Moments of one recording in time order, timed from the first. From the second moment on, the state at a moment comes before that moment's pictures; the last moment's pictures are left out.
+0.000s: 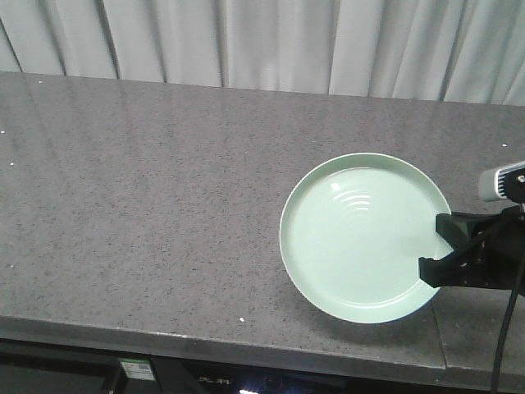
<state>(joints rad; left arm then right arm) -0.01 -0.01 0.03 0.04 0.19 -0.14 0.24 0.96 -0.58 0.16 0.18 -0.18</state>
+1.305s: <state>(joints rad) -0.01 -0.01 0.03 0.04 0.19 -0.14 0.24 0.96 -0.58 0.16 0.18 -0.18</state>
